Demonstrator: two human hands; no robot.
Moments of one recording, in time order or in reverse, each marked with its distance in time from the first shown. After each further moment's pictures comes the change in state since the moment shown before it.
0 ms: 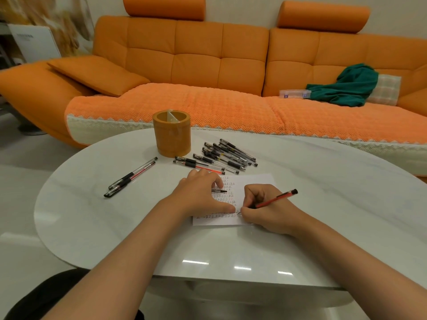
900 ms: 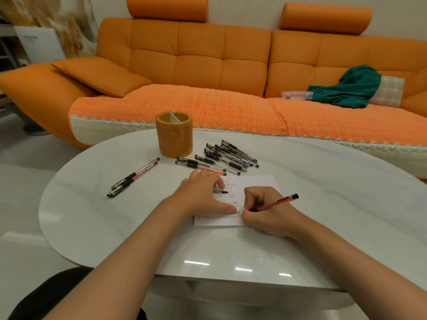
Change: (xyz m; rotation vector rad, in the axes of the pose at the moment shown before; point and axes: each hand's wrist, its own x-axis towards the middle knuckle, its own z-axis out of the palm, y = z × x) left_hand 0.000 0.001 0.000 -0.004 -0.014 -0.013; right_hand -0.002 0.001 0.002 -0.043 -0.004 -0.041
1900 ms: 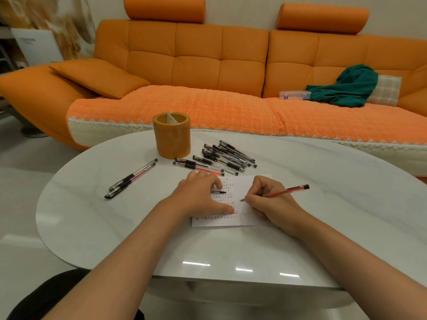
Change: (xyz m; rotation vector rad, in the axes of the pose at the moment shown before) left_hand -0.001 0.001 -0.001 0.018 0.001 0.000; right_hand 0.003 0.003 -0.008 0.302 0.159 0.117
